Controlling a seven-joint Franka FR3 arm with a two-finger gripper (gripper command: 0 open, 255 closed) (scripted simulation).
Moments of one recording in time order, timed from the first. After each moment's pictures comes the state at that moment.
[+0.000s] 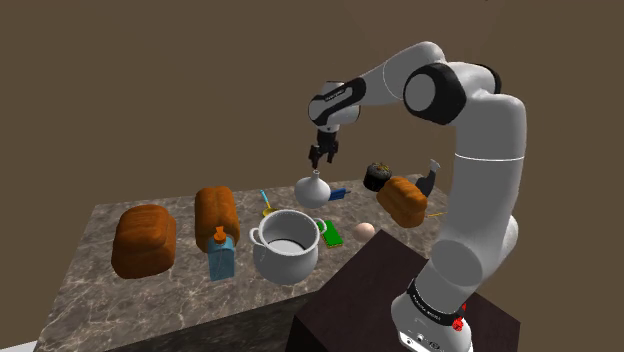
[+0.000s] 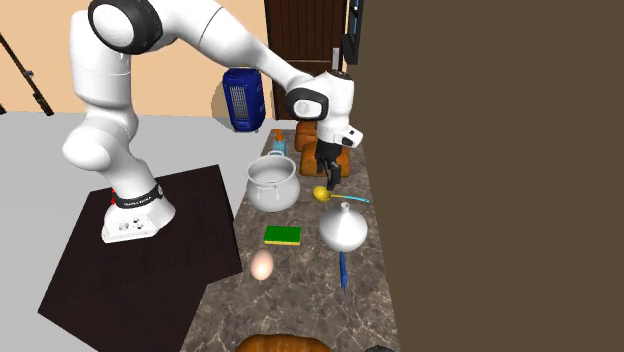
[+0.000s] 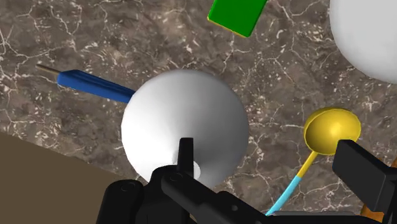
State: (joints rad) arm -0.18 0.40 -0.18 -1.86 0.06 2.17 -0.32
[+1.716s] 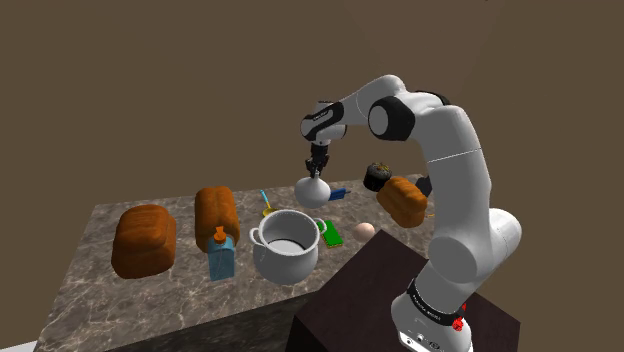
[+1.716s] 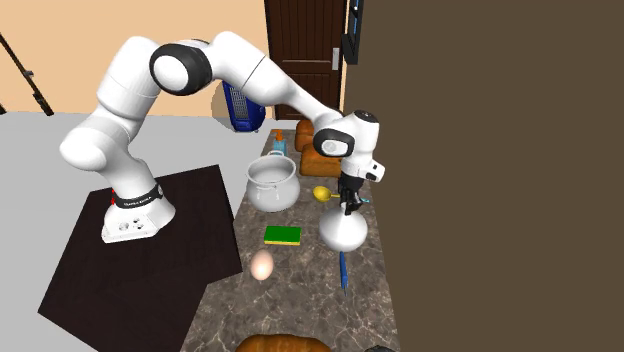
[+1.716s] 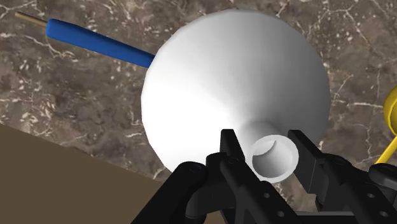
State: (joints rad) arm -0.26 0.76 -0.16 -1.53 0.11 2.20 -0.38
